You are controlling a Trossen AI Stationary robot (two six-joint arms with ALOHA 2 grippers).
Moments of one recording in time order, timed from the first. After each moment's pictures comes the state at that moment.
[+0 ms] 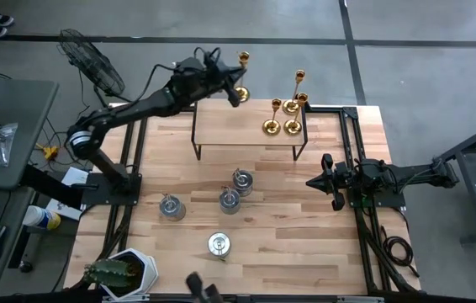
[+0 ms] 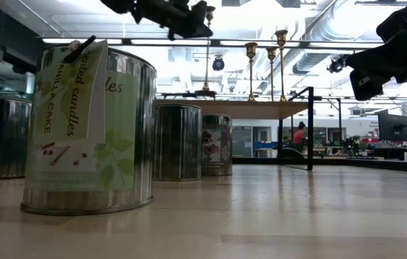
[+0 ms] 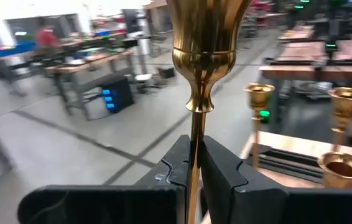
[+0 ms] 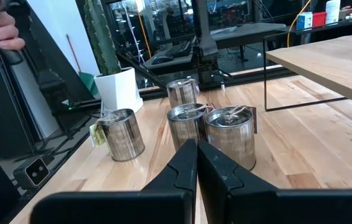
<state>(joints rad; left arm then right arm) 0.54 1.58 1.42 0.18 -0.06 0.15 0.09 0.06 0.01 0.02 0.00 0.20</state>
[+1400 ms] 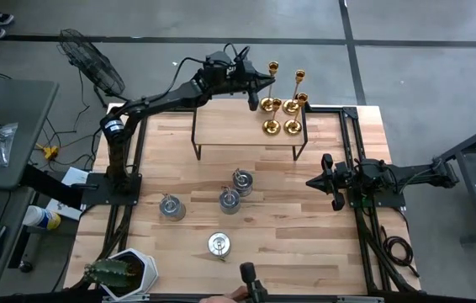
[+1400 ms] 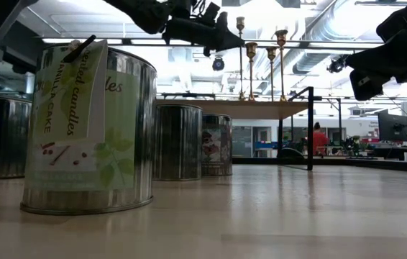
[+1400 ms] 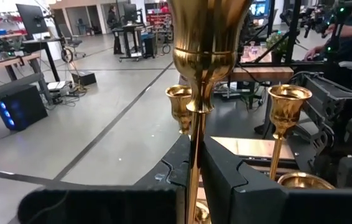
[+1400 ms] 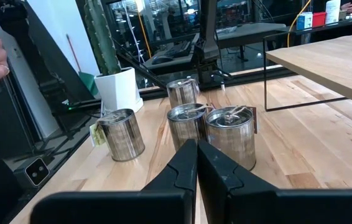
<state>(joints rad) 0.54 1.89 1.70 0.19 0.32 0.11 0.09 0.06 0.01 0.02 0.00 0.21</state>
